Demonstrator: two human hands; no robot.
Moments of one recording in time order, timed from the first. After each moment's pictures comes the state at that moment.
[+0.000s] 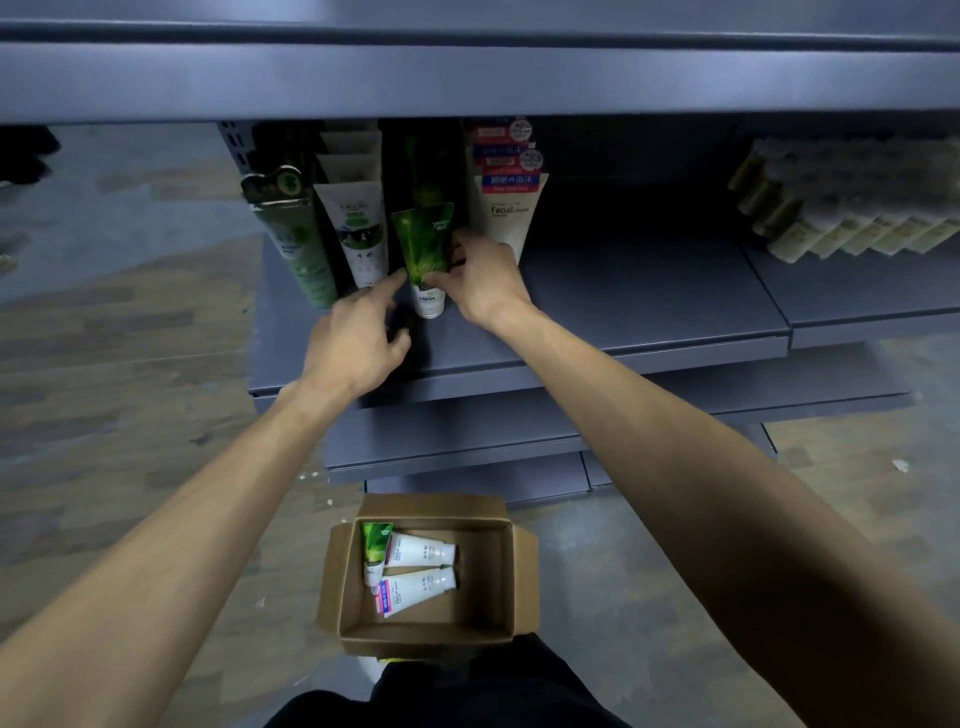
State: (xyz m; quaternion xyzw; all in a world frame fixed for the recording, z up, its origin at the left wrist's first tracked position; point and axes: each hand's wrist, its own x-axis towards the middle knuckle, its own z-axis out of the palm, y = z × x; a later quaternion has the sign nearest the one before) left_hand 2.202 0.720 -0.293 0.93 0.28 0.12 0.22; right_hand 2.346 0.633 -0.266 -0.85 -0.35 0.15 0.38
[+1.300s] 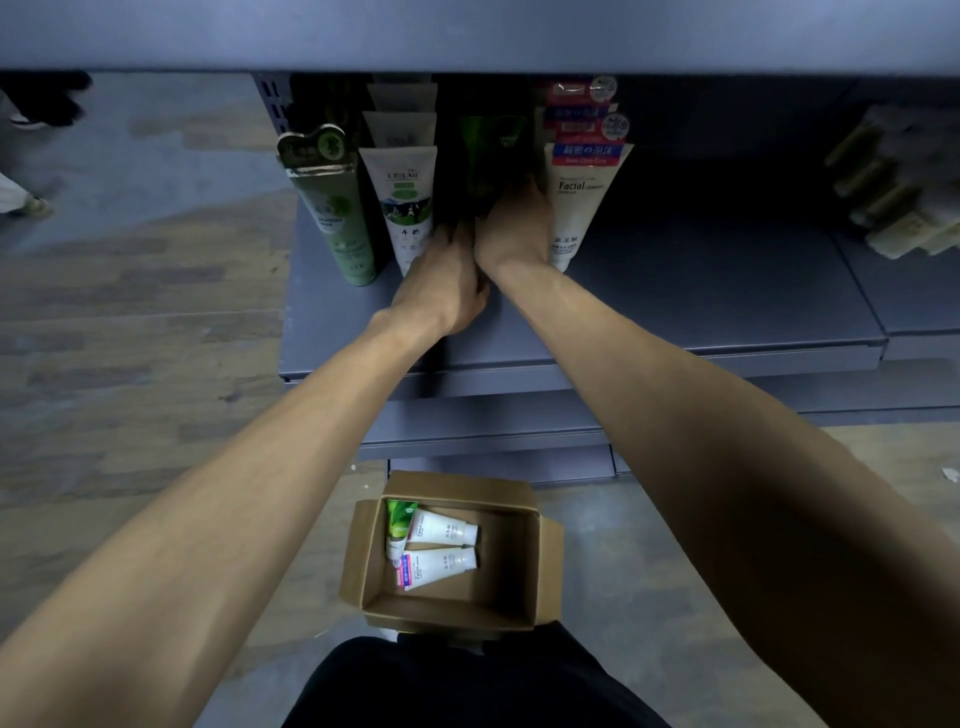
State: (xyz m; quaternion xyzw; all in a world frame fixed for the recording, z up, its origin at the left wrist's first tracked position) left_hand 2.276 0.740 -0.305 0.93 0.27 0.08 0.23; right_hand 2.367 0.699 -0.283 -0.94 -0.28 0.02 0.21
